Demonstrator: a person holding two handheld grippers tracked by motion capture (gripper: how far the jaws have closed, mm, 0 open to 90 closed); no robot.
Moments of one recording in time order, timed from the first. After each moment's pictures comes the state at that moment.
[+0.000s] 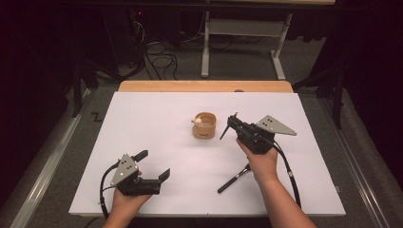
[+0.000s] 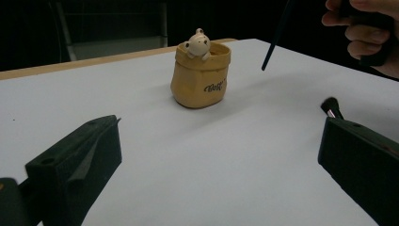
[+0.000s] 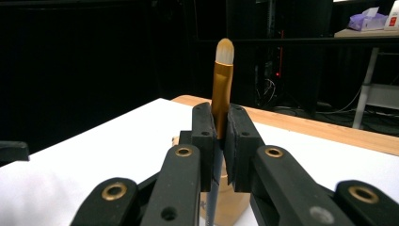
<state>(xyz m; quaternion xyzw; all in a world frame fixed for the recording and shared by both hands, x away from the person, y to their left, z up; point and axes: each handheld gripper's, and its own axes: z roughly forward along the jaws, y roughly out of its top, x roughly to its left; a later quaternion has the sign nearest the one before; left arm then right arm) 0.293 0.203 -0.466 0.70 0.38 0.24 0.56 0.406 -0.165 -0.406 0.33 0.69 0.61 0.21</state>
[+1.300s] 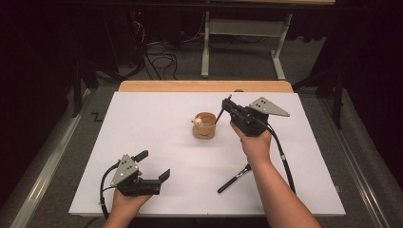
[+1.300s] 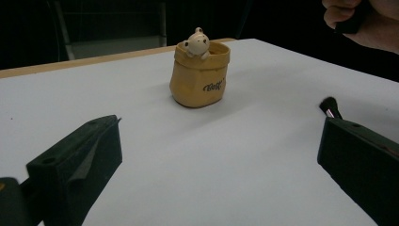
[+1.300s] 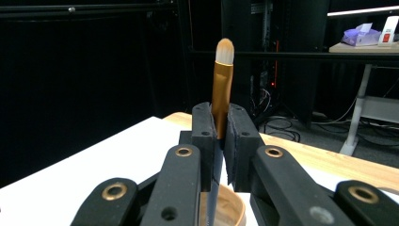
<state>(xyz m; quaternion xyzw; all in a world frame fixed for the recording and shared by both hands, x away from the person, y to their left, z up) 0.293 0.204 -0.467 0.70 0.38 0.23 0.56 0.438 -0.143 -0.376 0.33 0.68 0.62 0.23</state>
